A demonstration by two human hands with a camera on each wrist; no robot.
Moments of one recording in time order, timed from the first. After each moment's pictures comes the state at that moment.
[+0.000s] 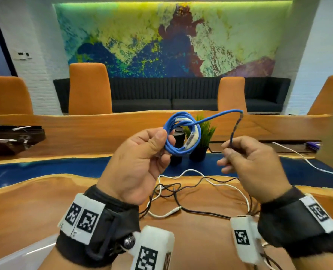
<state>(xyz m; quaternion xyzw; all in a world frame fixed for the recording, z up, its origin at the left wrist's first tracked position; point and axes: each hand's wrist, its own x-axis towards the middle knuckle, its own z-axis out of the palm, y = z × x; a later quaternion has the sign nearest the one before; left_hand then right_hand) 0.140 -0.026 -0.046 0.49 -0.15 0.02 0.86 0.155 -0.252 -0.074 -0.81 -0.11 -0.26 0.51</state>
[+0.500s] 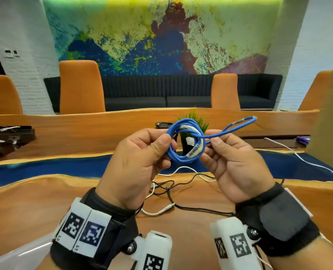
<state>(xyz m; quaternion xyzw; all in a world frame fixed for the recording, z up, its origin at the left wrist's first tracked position) 0.136 -0.040 -0.056 0.57 -0.20 0.06 0.80 0.147 -0.224 -0.067 -0.46 -0.11 -0.07 0.88</state>
